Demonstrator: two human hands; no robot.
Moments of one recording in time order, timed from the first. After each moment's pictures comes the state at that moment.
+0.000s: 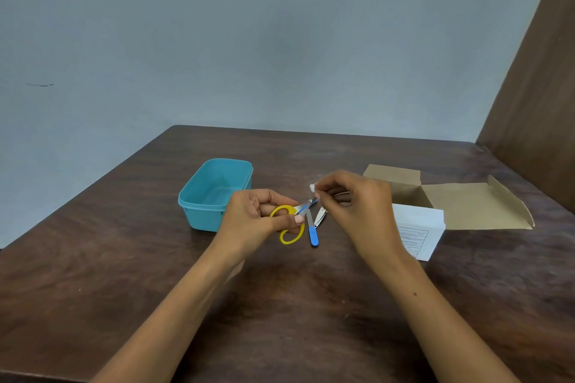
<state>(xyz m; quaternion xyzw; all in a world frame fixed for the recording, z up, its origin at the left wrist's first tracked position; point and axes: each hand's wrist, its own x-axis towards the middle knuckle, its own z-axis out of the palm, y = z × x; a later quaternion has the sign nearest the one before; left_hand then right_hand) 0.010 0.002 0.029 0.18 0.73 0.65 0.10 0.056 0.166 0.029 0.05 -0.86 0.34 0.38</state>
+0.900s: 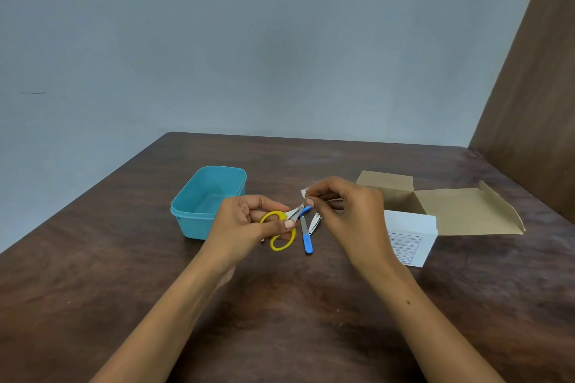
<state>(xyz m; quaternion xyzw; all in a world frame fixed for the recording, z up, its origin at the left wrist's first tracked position) 0.010 0.000 0.033 0.17 0.74 0.64 0.11 0.056 0.161 0.029 0.04 -0.84 0.36 0.39</state>
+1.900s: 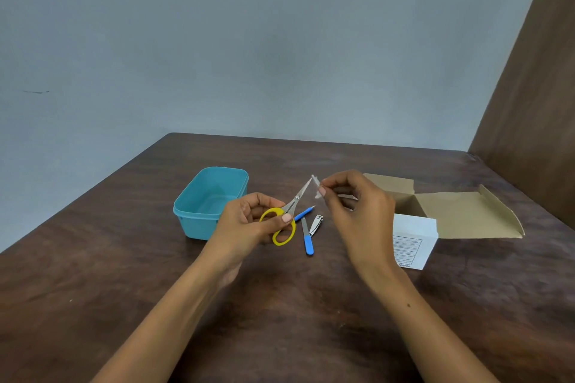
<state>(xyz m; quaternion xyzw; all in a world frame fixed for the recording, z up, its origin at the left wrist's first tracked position) 0.005 -0.001 0.027 0.14 0.69 0.69 0.14 0.057 0.157 0.030 -0.01 -0.79 0.41 0.46</state>
